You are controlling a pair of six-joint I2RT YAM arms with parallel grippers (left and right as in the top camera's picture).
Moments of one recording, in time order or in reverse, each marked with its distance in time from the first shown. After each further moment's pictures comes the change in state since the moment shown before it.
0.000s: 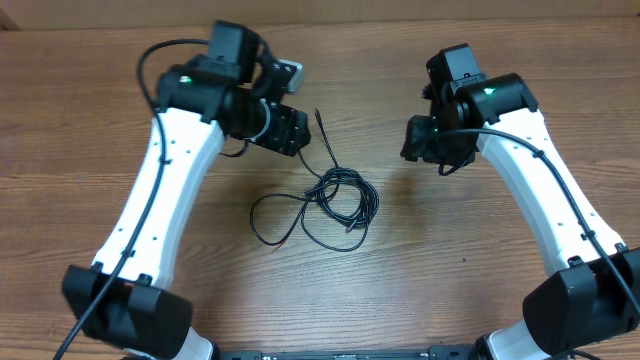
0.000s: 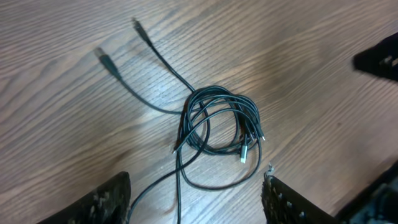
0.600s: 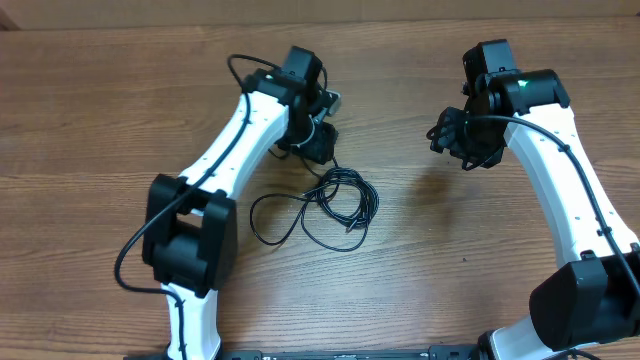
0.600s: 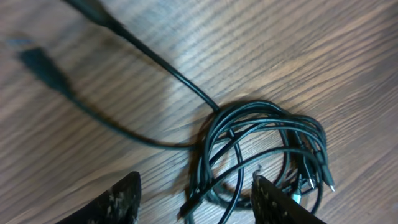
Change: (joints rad) left arm -0.115 0.350 -0.003 0.150 -0.092 -0.042; right arm -0.119 0.000 0.000 -0.025 0.000 0.068
